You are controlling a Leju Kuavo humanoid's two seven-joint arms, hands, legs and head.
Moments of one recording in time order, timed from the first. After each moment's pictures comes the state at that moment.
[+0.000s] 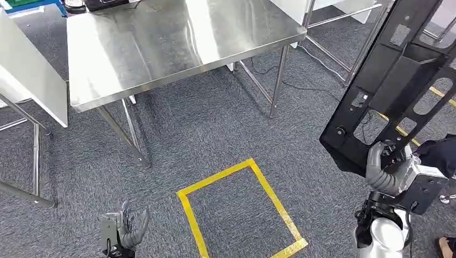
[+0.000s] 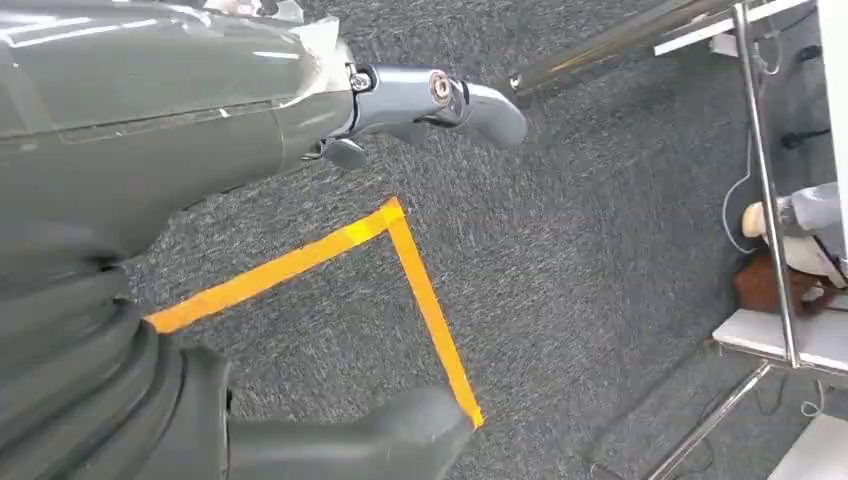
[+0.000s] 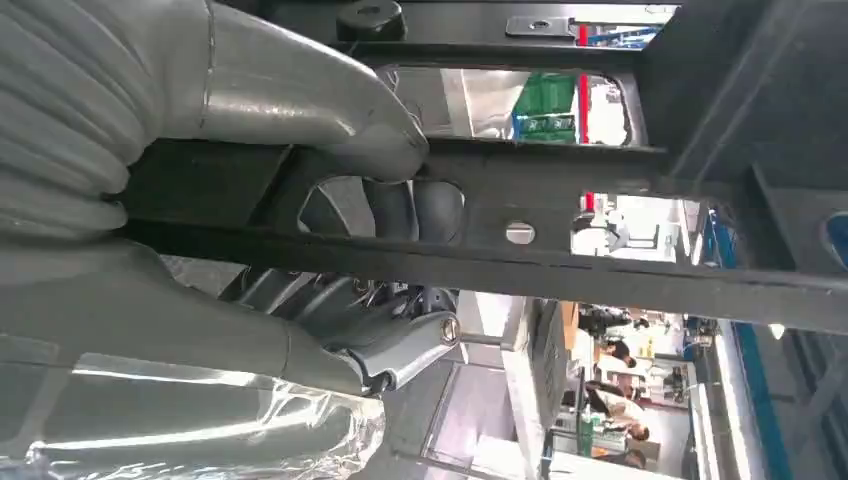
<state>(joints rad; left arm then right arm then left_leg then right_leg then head) -0.06 -0.18 0.26 -0.61 0.09 0.16 -0.70 -0.12 0.00 0.07 -1.51 0.14 -0.22 -0.38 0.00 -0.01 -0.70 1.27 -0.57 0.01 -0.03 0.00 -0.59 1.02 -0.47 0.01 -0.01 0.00</state>
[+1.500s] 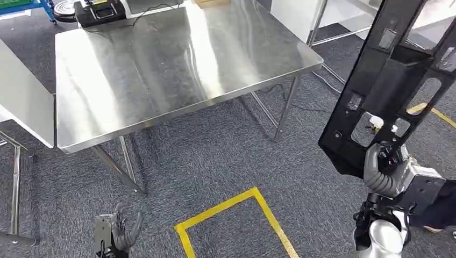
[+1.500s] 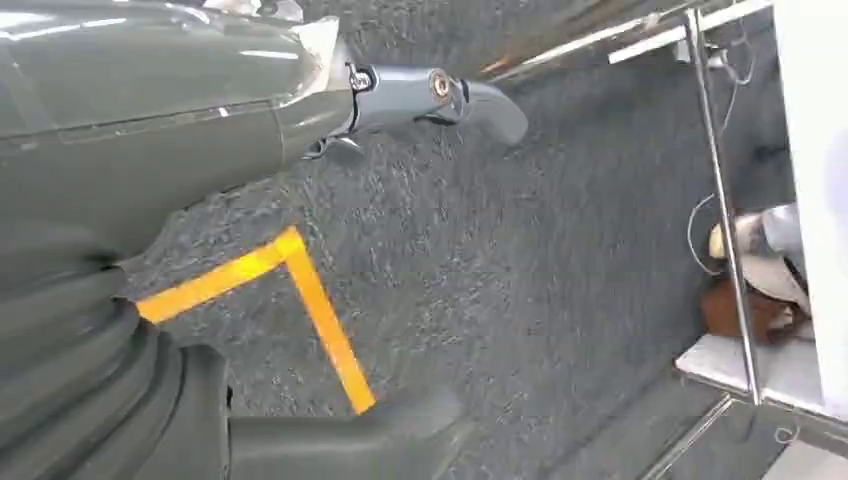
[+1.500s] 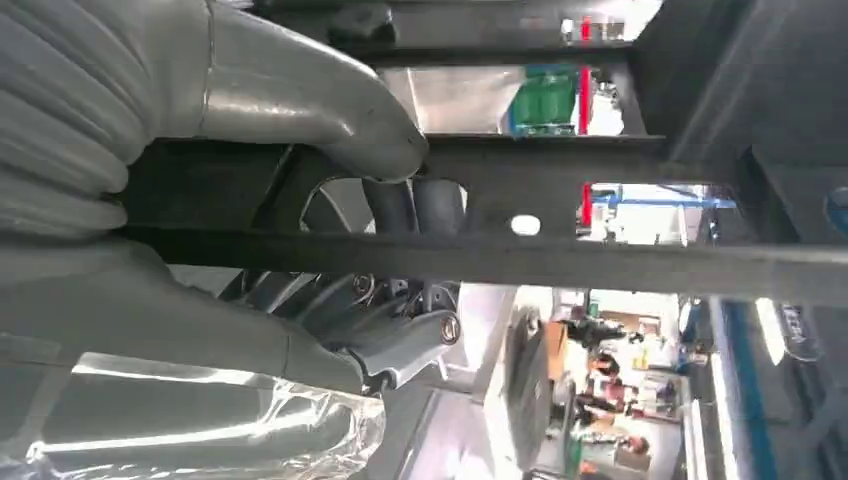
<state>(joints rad) -0.05 -0.16 0.25 -0.61 0.10 0.15 -0.70 -0.10 0.00 0.07 -1.52 0.13 -0.23 -0.36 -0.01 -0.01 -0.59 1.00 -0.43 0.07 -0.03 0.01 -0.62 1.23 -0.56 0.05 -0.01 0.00</state>
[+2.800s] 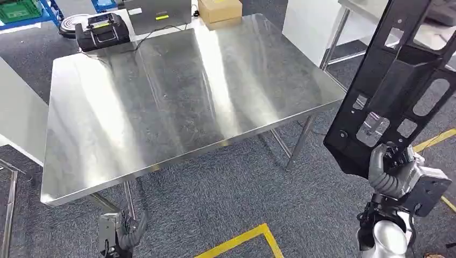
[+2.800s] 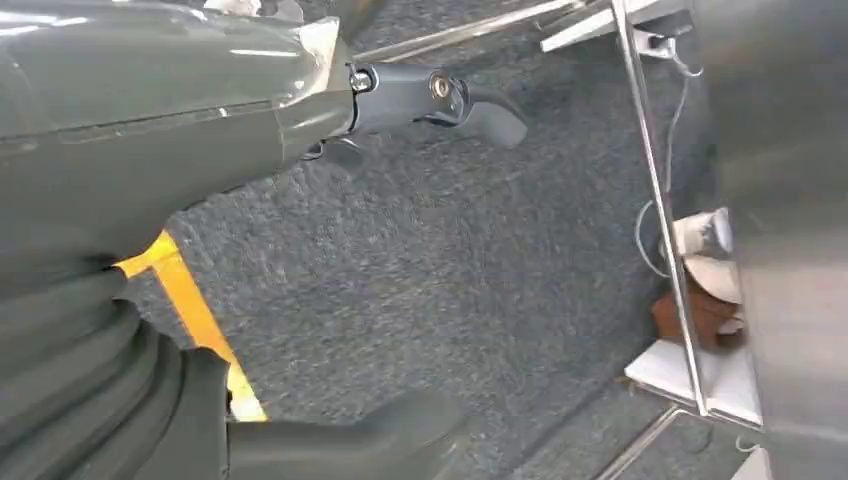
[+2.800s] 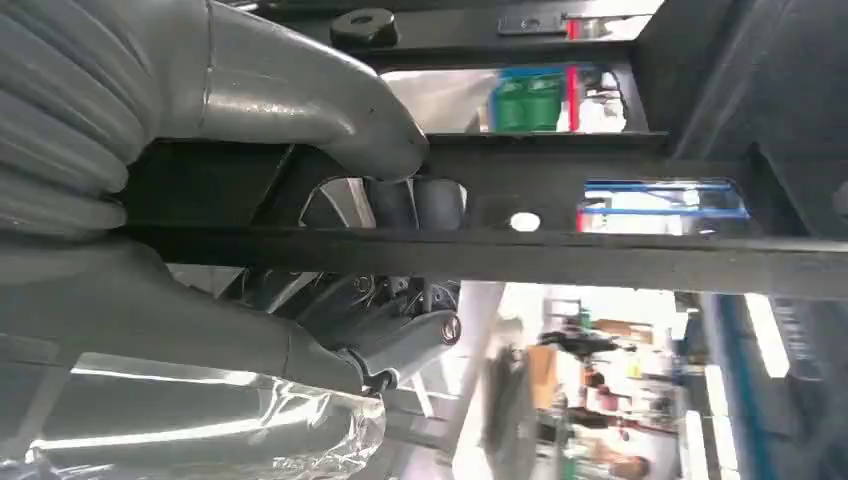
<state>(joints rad) -0.06 -0.15 0.23 -0.62 0.11 0.15 -0.70 -0.12 0.00 0.07 -1.52 0.13 -0.24 -0.35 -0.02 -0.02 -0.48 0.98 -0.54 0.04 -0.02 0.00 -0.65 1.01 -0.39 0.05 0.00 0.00</state>
